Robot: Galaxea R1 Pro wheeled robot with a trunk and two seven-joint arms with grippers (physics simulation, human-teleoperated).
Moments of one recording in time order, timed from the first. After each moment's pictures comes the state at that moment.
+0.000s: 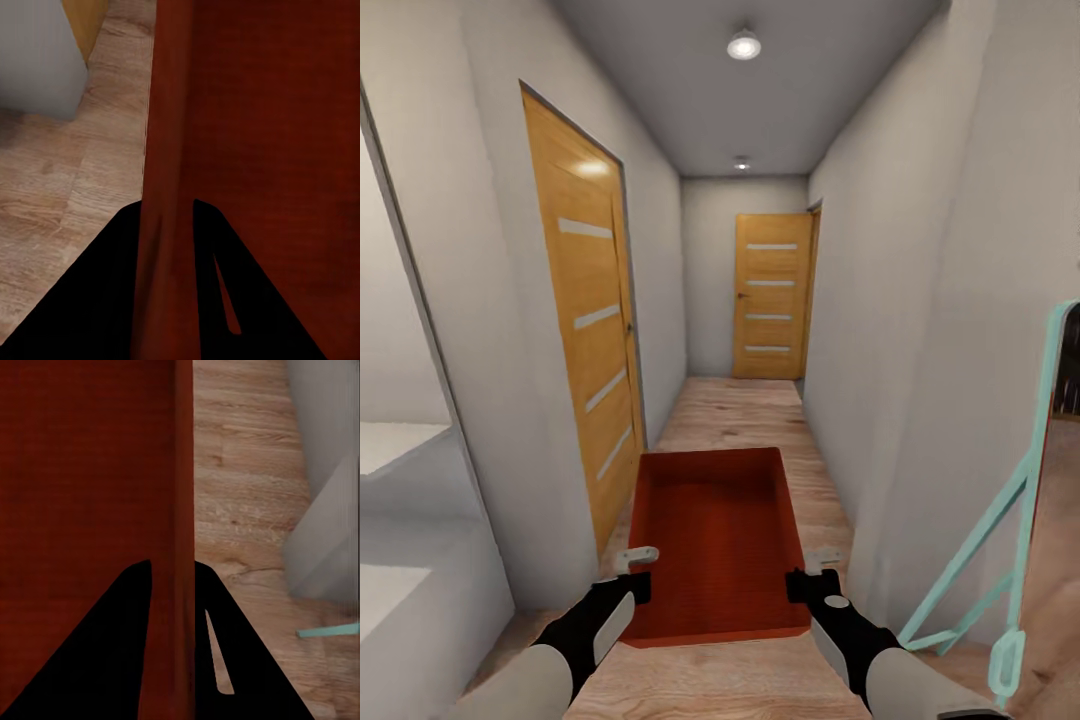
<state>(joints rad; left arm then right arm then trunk) -0.64 -0.08 -0.22 -0.40 0.35 0.26 0.29 -0.66 0.10 0.04 -0.22 0.06 -0.08 -0.11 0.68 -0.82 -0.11</state>
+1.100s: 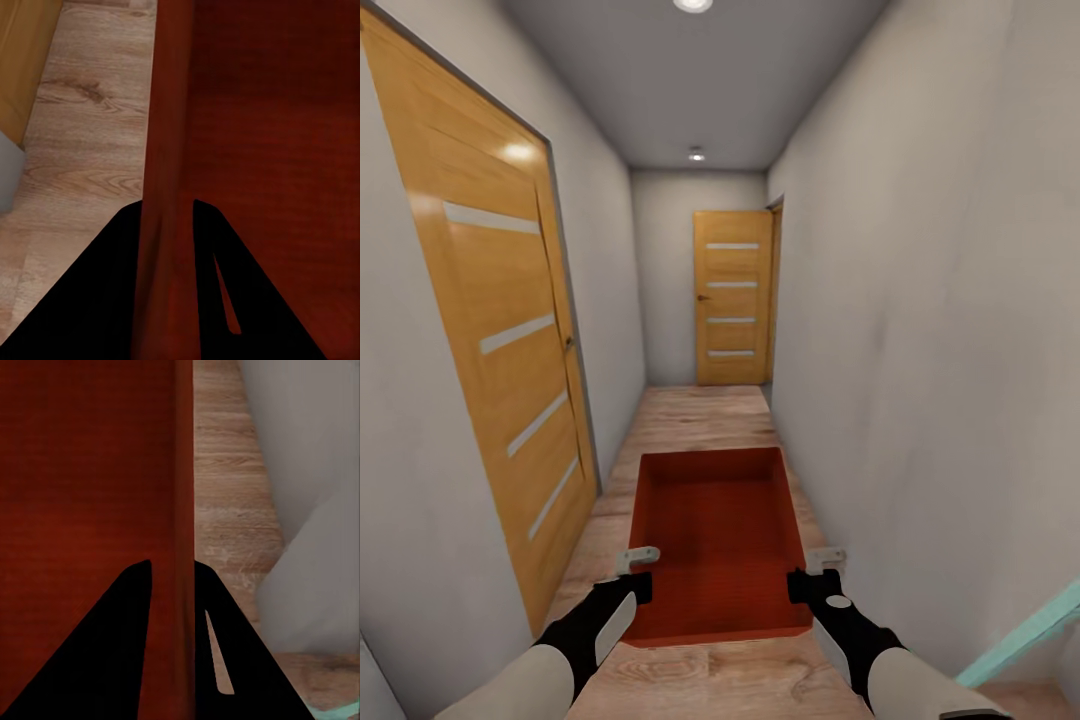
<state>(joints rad) -0.64 -0.09 -0.23 -0.40 0.36 0.25 0.29 -0.67 0.09 0.04 -0.22 0.06 -0.08 -0.10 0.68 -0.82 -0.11</state>
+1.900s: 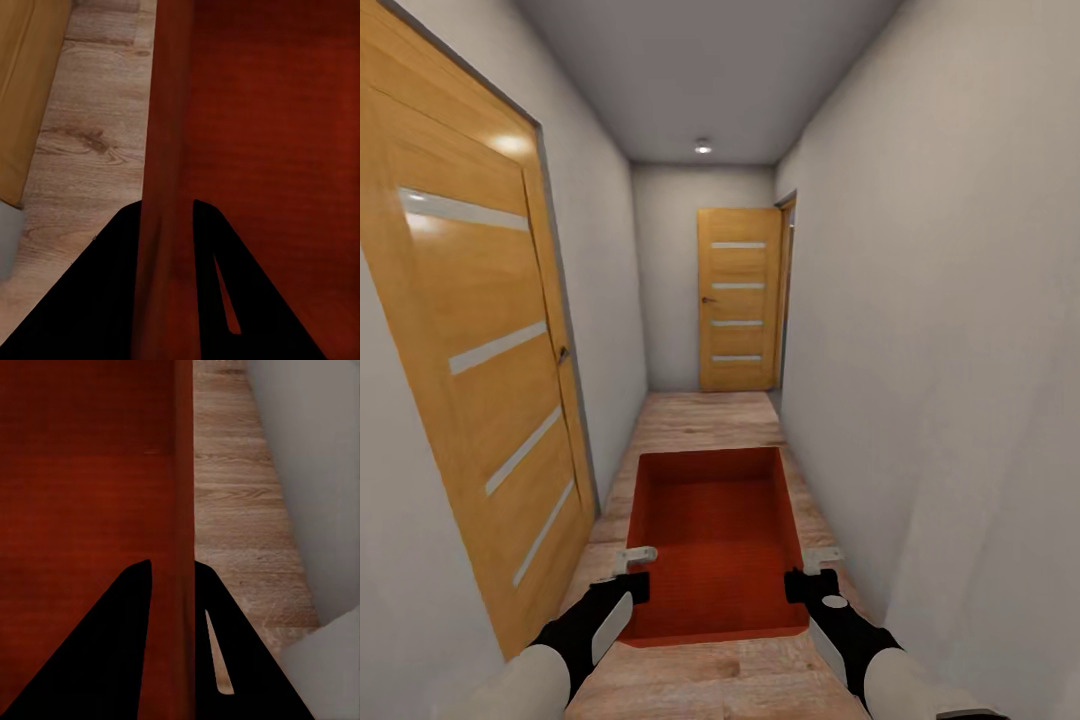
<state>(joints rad) -0.64 -0.07 -0.23 -0.40 0.35 0.25 0.28 -0.67 0.11 0.04 -0.22 0.06 -0.08 -0.12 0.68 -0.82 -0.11</state>
